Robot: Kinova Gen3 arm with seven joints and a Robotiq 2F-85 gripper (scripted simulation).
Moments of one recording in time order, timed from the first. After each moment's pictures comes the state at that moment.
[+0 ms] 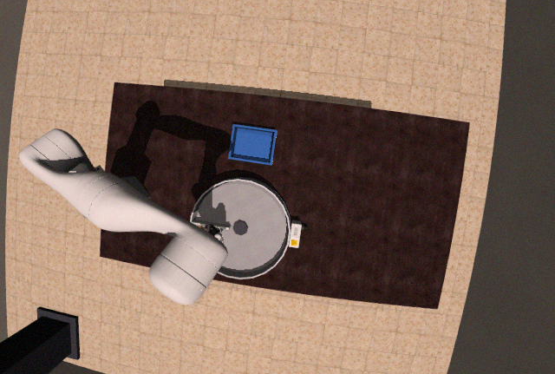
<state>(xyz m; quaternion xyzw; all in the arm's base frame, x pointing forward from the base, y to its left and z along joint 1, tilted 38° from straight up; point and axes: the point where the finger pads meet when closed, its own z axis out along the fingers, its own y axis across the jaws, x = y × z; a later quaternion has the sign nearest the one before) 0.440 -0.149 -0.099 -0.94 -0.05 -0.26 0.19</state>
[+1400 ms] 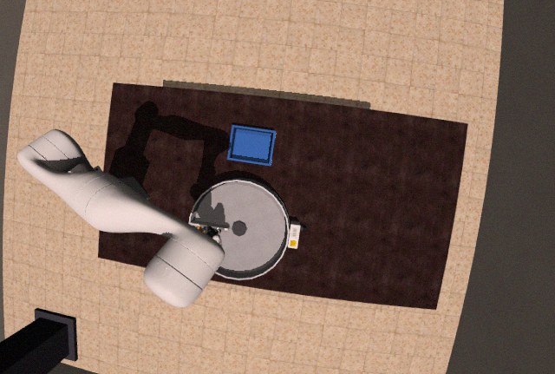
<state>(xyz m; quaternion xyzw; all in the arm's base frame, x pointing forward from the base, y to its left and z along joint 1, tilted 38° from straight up) 0.437 -0.154 -0.092 -0.94 -0.06 -0.26 0.19</state>
